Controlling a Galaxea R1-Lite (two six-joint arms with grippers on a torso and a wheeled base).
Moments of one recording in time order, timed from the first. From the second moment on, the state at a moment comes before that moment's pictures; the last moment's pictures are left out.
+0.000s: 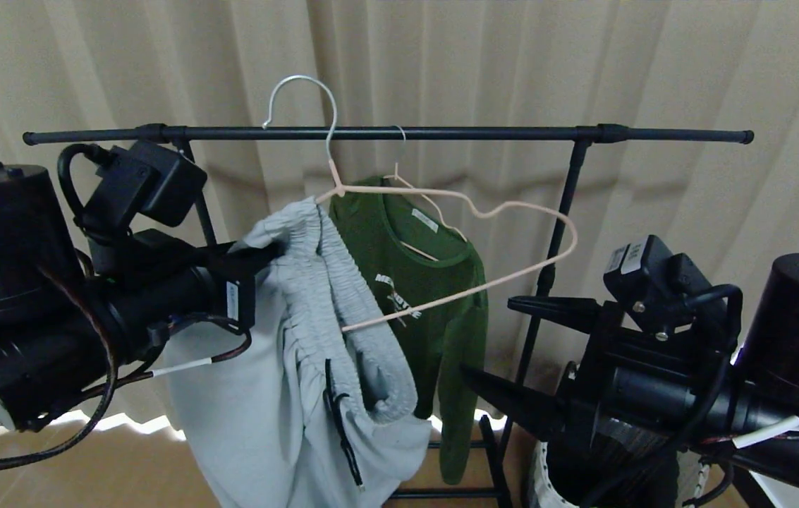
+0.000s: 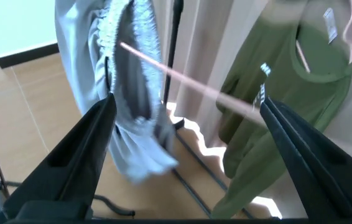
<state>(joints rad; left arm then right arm) -0.50 1.43 -0.72 -0.60 0.11 0.18 0.74 1.51 -0.56 -0.76 0.15 -0.07</state>
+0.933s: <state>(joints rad) -0.64 1.39 -0.74 -0.70 0.10 0.14 0.73 1.75 -0.48 -1.01 0.07 -0.06</state>
